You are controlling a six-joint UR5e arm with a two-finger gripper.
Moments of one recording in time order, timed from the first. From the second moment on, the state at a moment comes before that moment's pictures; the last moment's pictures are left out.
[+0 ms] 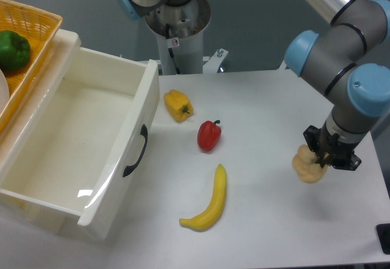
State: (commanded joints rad) arm 2.71 -2.17 -1.14 -1.38 1.57 1.45
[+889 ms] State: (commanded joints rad) arm 2.58 -2.01 -1.21 -1.38 1.39 1.18
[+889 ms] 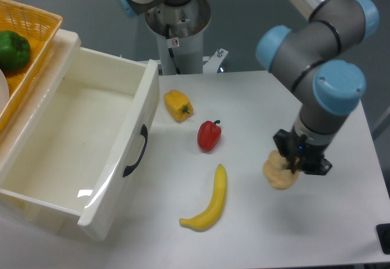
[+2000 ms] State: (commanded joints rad) arm 2.30 -1.77 -1.33 -1.38 1.19 0.84
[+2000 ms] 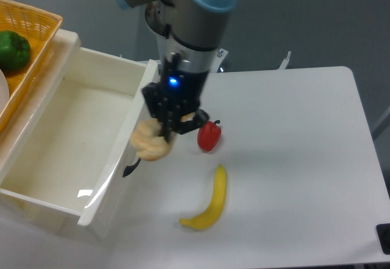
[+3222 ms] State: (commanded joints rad) arm 2.18 -1.72 -1.43 -1.34 1.19 0.82
